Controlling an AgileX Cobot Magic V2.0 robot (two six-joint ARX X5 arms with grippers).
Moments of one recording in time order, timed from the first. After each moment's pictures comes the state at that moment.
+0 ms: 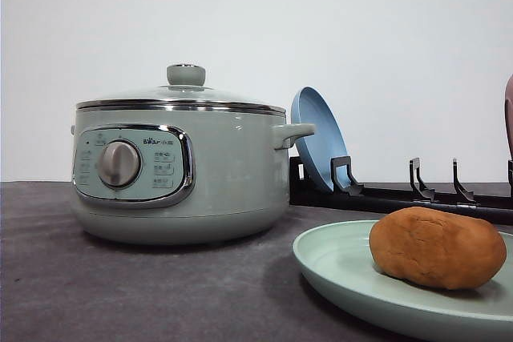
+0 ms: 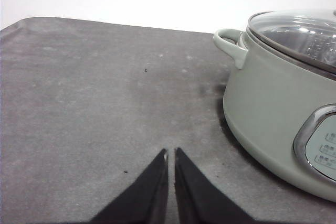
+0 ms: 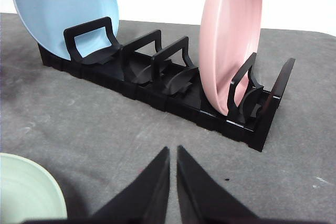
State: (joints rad) left_arx -0.03 0.01 0.03 -0.17 0.00 -0.09; right_arx 0.02 0.00 0.02 -0.17 -0.03 0.00
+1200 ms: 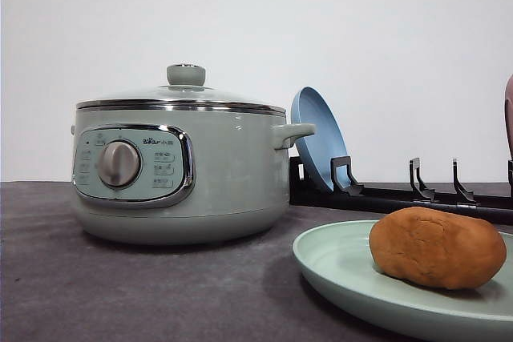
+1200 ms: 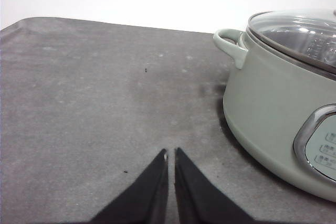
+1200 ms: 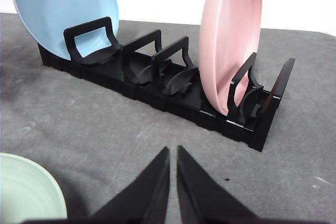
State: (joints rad) left_arx -0.03 0.01 0.03 -0.17 0.00 -0.09; right_arx 0.02 0.00 0.02 -0.17 -0.03 0.00
